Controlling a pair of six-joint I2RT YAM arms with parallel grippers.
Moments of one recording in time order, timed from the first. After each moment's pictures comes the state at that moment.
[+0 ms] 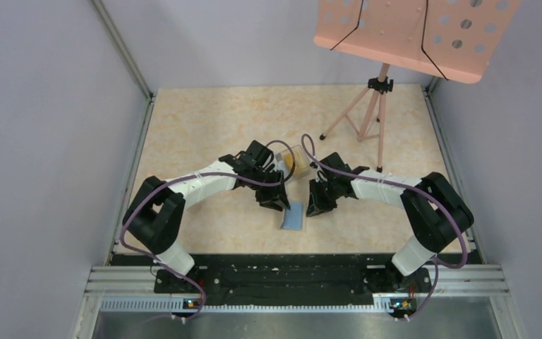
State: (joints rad) left arm -0.65 1.61 1.04 -0.52 0.47 -0.68; right arm 0.60 1.61 0.81 -0.34 -0.36 0.50
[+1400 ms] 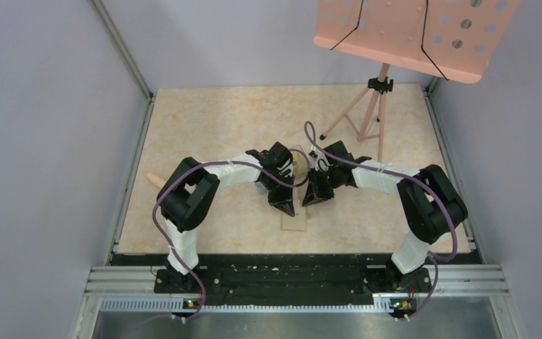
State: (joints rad) left arm -0.71 1.92 1.23 -0.58 0.50 -0.62; right arm 0.51 1.66 0.91 -0.32 -0.55 0.47
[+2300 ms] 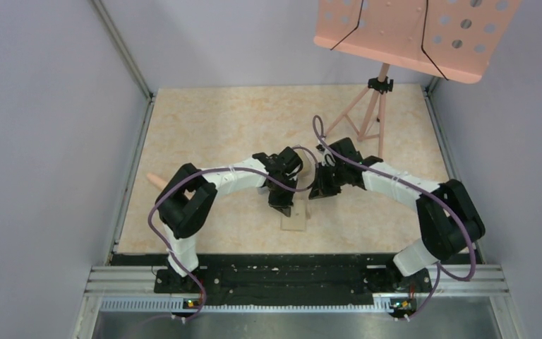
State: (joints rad) left arm -0.81 1.87 1.26 -0.68 0.23 -0.59; right arm 0.51 1.55 0.89 -0.36 -0.42 0.45
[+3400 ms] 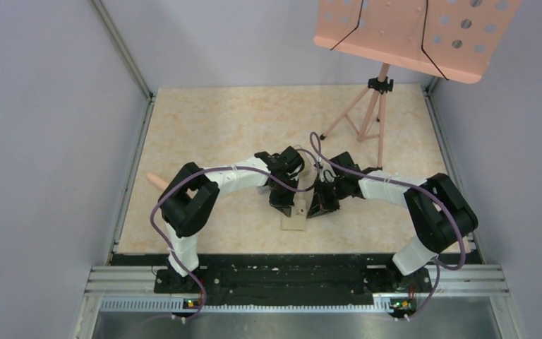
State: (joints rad) left arm -0.82 1.90 1.29 -0.70 0.22 -0.57; right arm 0.51 1.58 0.75 -0.28 -0.60 0.48
